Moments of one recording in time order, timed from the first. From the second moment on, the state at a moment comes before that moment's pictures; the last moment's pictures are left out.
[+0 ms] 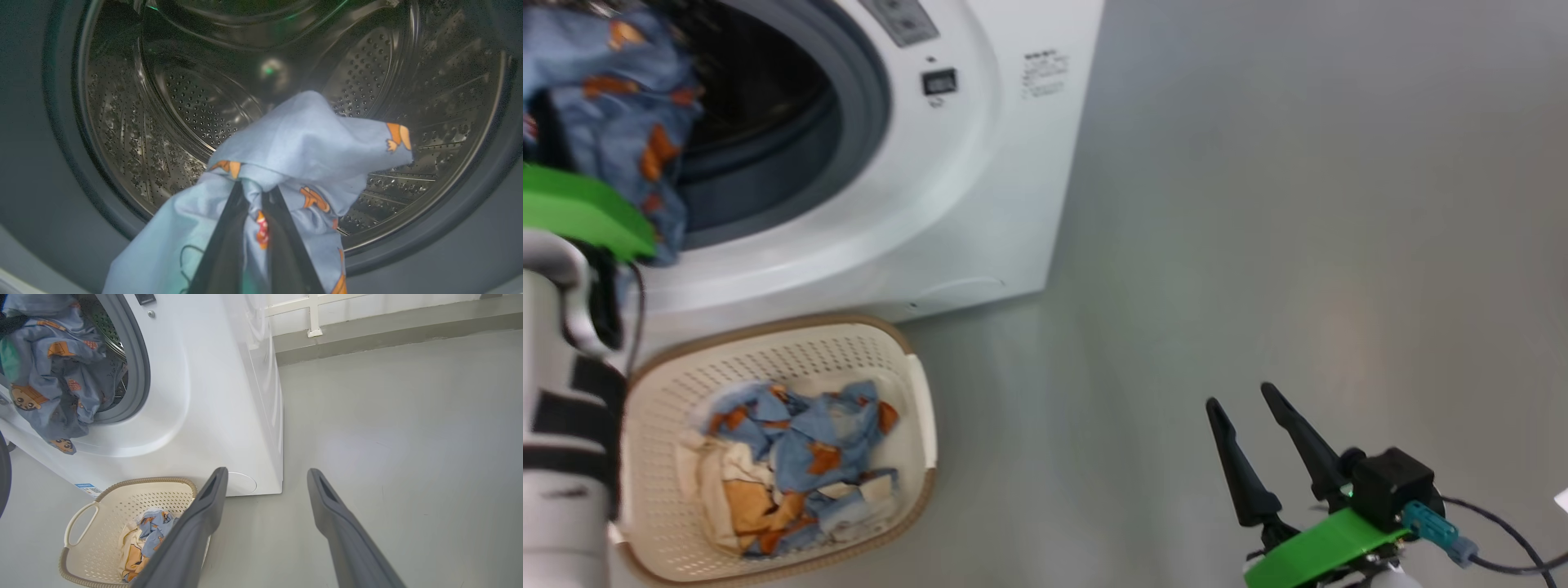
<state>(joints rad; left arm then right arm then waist) -0.90 0.22 0.00 0.81 -0.28 -0.01 -0.24 -0.07 -0.05 0.16 0.16 0.26 0.13 -0.25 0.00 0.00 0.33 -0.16</state>
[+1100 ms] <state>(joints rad) -1.47 0.38 0.00 0.91 -0.19 0.06 -0.26 -0.18 -0.07 0.25 0.15 0.30 0.13 -0.25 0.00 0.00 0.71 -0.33</state>
